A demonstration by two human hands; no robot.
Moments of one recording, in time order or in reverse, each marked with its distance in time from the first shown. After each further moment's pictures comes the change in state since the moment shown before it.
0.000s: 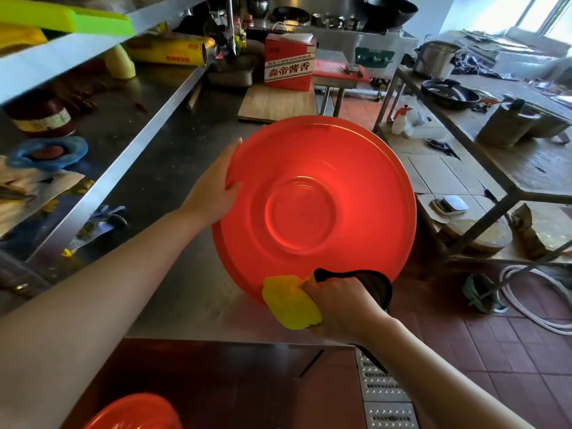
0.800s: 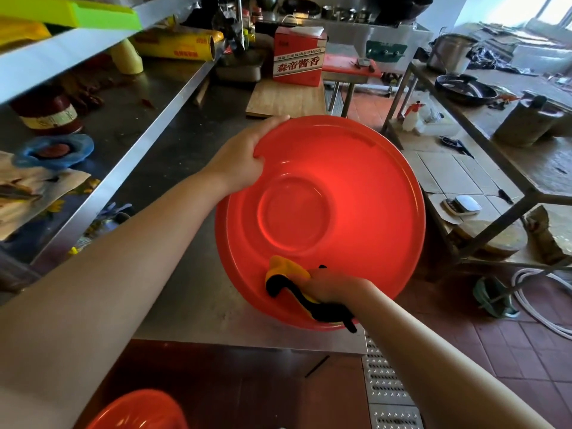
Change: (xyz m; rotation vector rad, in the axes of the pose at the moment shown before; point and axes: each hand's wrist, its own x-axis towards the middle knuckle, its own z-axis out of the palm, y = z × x) left_hand 0.045 0.039 -0.013 0.019 -0.068 0.030; right_hand 0.081 0.013 0.010 0.534 -0.577 0.414
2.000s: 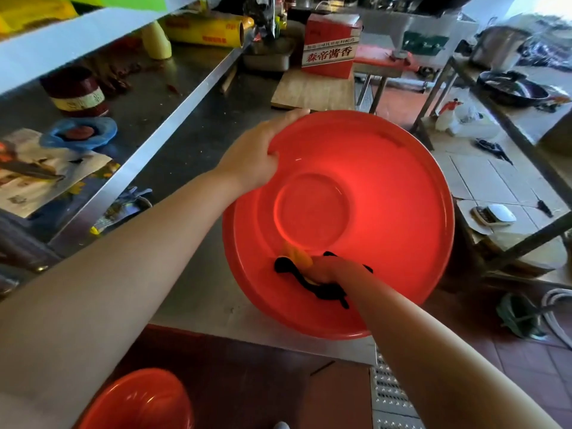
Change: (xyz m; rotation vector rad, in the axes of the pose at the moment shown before) left_hand -0.005 -0.005 0.003 0.028 0.068 -0.025; right_hand 0.075 -0.004 -0.009 0.024 -0.008 -0.001
